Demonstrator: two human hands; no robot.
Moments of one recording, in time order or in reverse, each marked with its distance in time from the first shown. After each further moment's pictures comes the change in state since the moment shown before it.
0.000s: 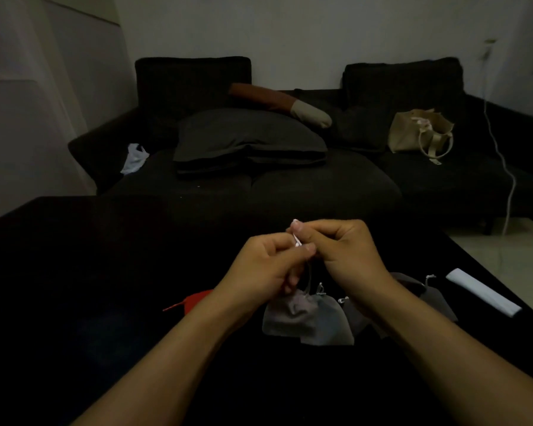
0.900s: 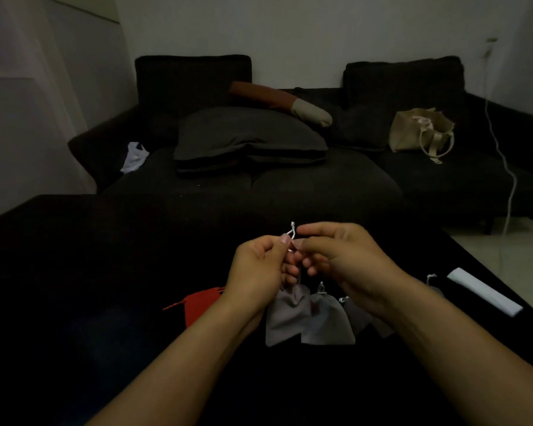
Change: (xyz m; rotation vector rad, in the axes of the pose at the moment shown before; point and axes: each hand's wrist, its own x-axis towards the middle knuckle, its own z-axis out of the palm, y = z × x) left_hand 0.011 -0.020 0.005 -0.106 0.240 -0.041; right_hand -0.001 -0.012 -0.002 0.038 -0.057 0.411
